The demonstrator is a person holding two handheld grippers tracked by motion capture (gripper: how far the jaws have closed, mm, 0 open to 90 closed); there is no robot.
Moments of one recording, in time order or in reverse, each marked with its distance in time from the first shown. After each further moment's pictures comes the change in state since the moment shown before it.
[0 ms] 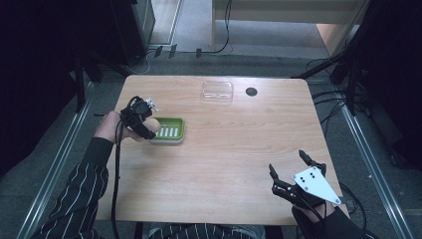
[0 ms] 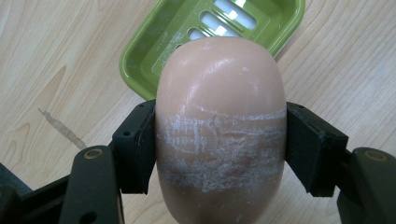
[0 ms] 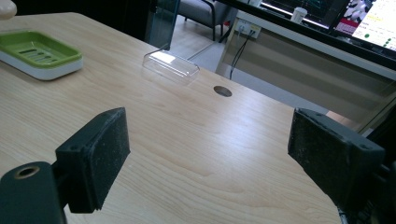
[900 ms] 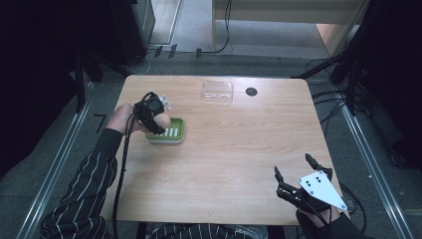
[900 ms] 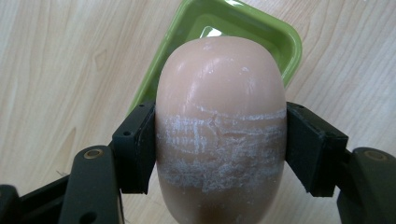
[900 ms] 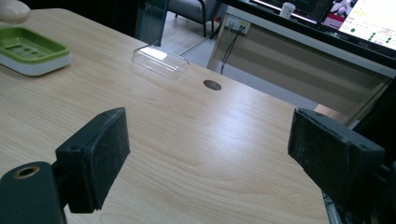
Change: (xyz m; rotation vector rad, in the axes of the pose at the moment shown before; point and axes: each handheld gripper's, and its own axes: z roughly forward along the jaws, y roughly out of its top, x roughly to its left) left arm 0.000 0.035 0.014 -0.012 0.007 0.167; right arm -0.004 -0.005 -0.010 0.012 -0.042 0.014
